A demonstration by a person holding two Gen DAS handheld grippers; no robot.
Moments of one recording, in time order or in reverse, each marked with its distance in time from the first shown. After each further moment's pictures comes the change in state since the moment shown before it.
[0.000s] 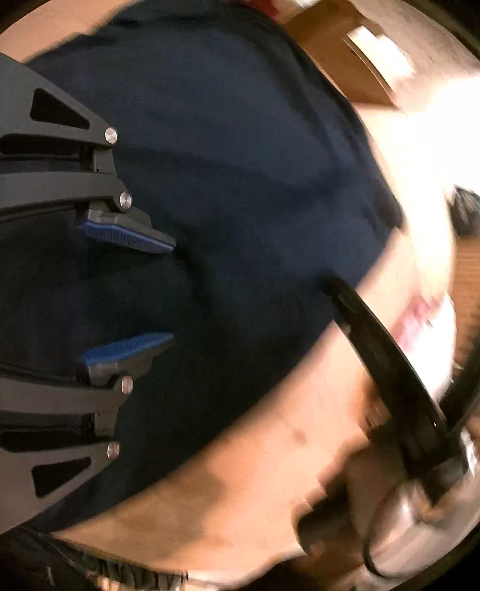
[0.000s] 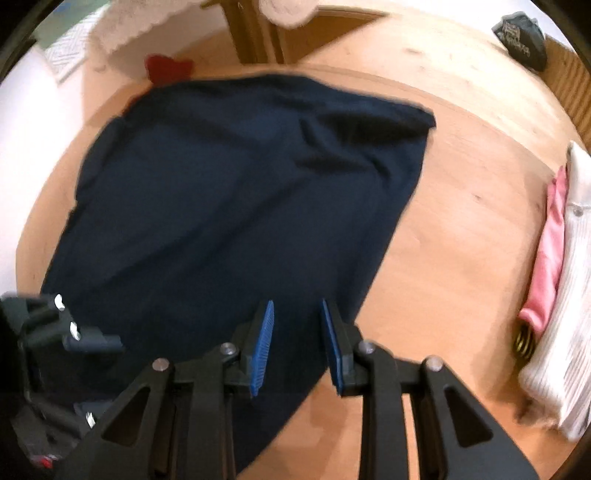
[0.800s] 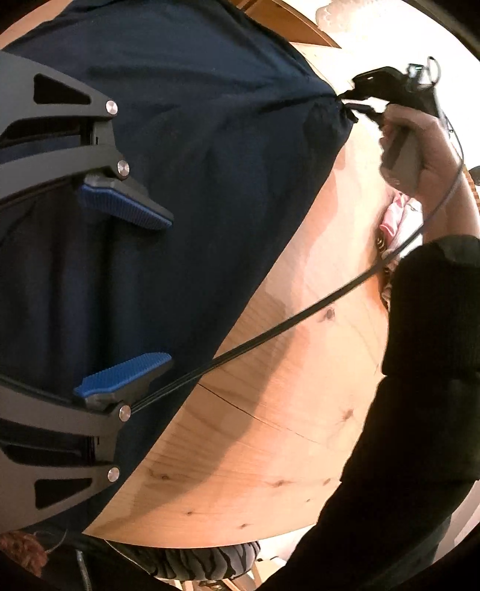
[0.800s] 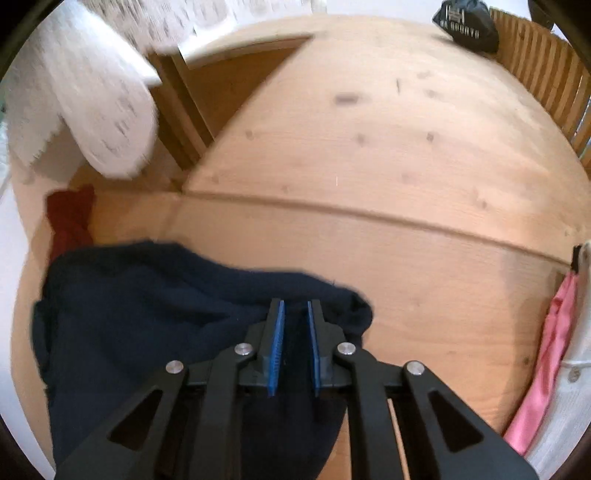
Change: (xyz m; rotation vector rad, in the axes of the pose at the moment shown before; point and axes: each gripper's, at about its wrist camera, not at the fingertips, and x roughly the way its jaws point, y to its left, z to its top) left arm -0.038 -0.104 -0.034 0.279 -0.057 -0.142; right arm 0.013 -0.093 0.137 0.248 -0.185 -0.013
